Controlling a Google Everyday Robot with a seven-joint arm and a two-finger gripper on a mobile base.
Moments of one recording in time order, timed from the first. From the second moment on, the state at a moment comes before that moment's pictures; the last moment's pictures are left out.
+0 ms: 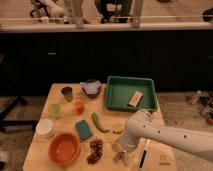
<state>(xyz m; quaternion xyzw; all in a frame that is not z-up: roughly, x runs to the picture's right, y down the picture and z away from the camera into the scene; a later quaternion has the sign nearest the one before) 0.086 0.337 0.757 -0.38 -0.22 -0.20 0.88</state>
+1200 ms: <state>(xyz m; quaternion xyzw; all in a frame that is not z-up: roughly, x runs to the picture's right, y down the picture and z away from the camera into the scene) 0.092 0.337 0.763 -0.39 -0.22 -0.20 0.87</state>
